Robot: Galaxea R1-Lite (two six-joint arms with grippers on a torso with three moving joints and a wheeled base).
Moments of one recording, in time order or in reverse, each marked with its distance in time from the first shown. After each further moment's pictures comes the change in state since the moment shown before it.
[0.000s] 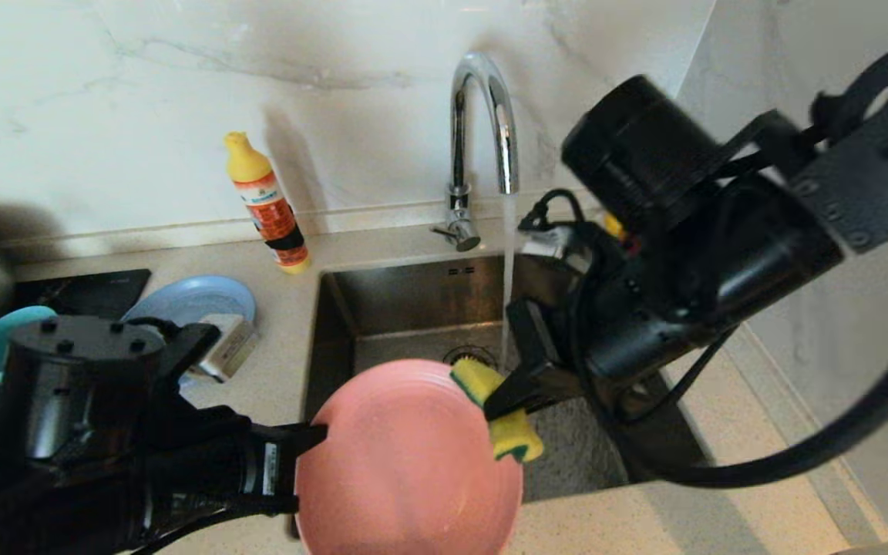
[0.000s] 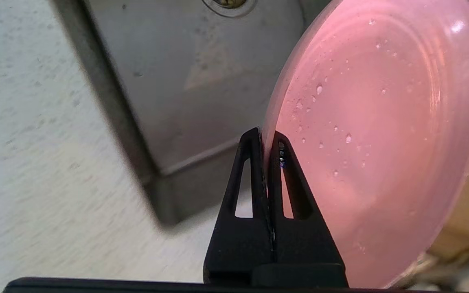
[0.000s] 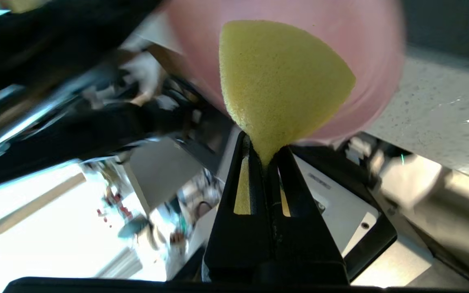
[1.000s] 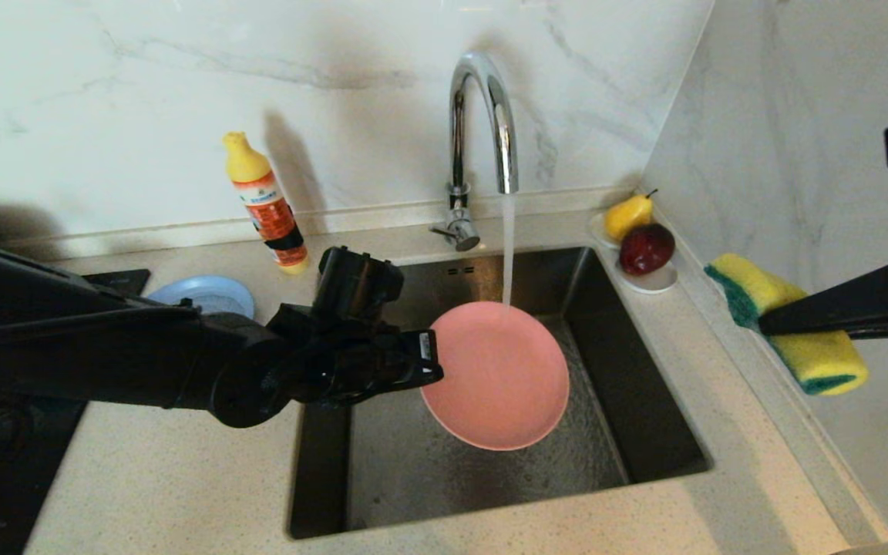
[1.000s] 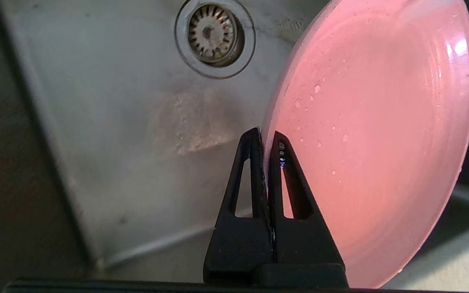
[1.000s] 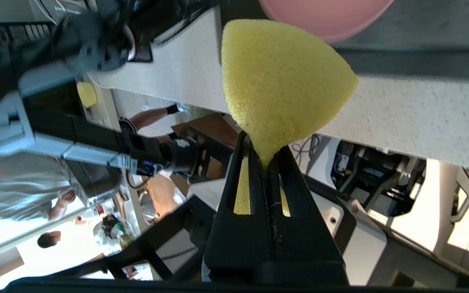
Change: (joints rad) left arm 0.005 0.591 -0.551 0.002 0.046 -0.145; right arm -0.380 -0.491 0.290 -0.014 0.108 -0.104
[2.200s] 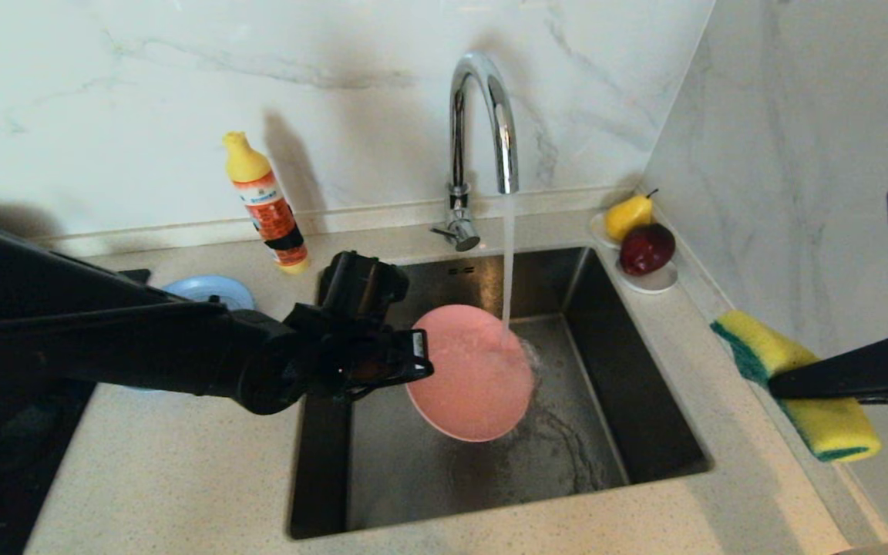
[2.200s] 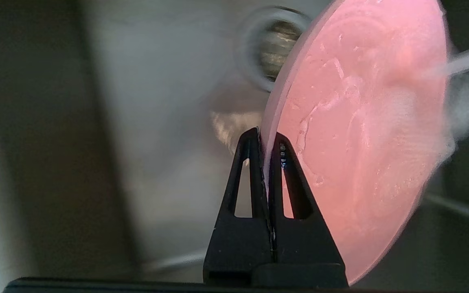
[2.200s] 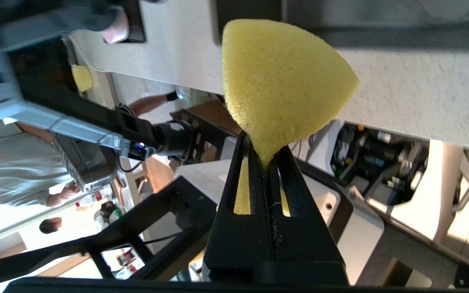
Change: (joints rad) left arm 0.031 0.037 -0.026 0.031 0.142 0.046; right arm -0.001 -0.076 0.207 -0.092 0.029 -0.018
